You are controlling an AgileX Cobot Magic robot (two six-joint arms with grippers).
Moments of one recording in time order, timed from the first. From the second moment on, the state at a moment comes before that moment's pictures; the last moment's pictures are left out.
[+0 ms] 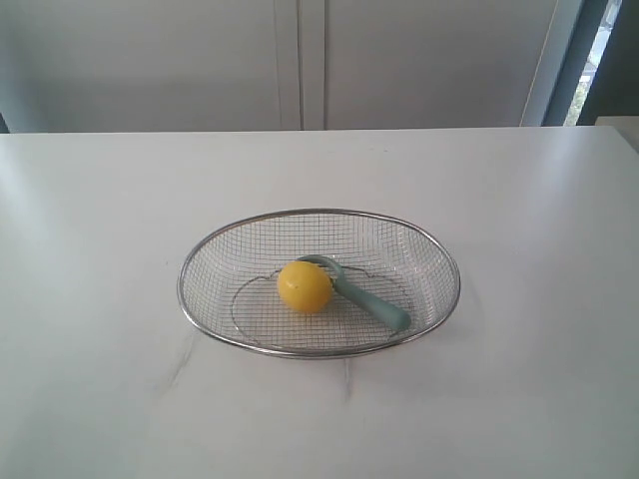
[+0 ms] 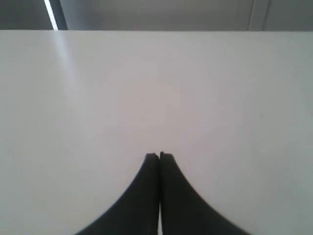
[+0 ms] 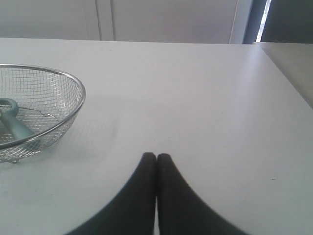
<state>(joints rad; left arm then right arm) 0.04 0.30 0.02 -0.23 0.02 0.21 0.06 0.00 0.00 0.00 0.33 0.01</state>
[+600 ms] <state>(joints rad) 0.07 0.00 0.02 -0.23 0.43 0.23 0.06 0.00 0.00 0.00 0.33 0.01</state>
